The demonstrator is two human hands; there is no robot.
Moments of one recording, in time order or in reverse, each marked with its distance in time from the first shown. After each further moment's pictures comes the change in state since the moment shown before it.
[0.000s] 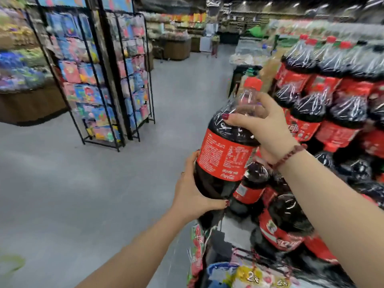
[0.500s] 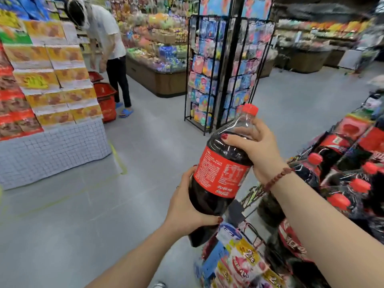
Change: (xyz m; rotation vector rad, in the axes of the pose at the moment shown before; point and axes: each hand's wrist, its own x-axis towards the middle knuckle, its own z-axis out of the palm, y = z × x) left_hand -0.198 0.057 0.050 0.203 0.554 -0.267; right_hand -0.105 0.012 -0.001 0.201 -0.644 0.134
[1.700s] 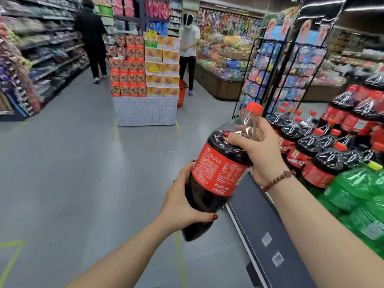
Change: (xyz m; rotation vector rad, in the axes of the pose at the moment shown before) left_hand -0.720 0.209 0.116 0.088 0.353 -0.042; right_hand -0.686 -0.131 -0.141 0.110 -0.344 -0.084
